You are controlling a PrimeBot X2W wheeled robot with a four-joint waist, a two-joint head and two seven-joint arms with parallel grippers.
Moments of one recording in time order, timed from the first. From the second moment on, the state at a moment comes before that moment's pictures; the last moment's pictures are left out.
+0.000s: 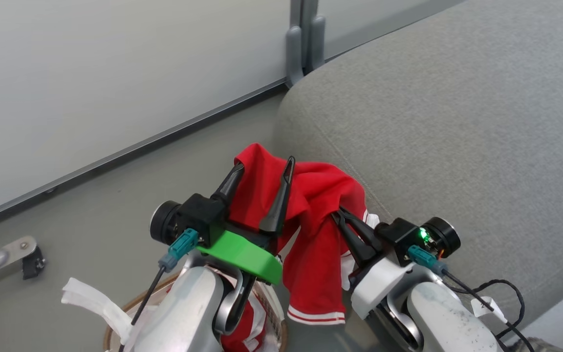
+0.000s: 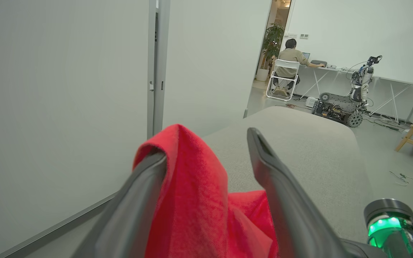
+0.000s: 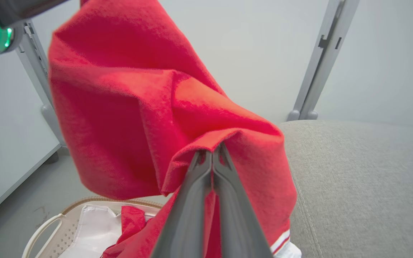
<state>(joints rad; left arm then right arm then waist) -0.40 0.05 -0.55 0.27 -0.41 -0.08 -0.26 -0.36 -0.05 0.46 0.42 0.15 0.13 -0.26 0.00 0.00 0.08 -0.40</state>
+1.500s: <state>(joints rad) -0.66 0.05 -0.65 0.30 -0.31 -0.12 -0.26 -1.03 -0.41 -0.05 0.63 -0.12 0.13 -0.26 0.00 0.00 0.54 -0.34</state>
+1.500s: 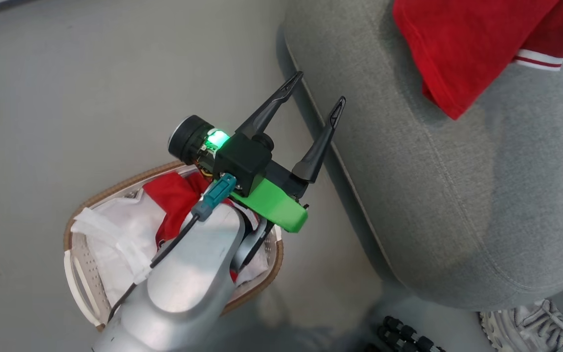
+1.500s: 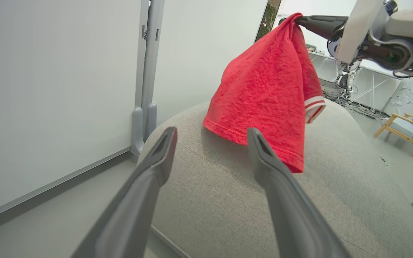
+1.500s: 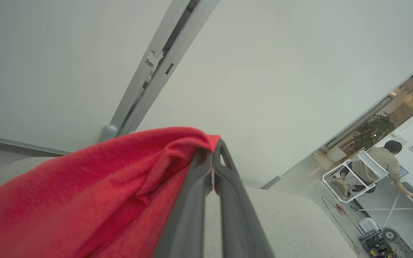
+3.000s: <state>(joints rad) -0.36 0.05 -0.42 0.34 -0.31 -0.06 -0.26 -0.45 -0.14 -0.06 0.36 0.06 0.13 -0.26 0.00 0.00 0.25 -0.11</state>
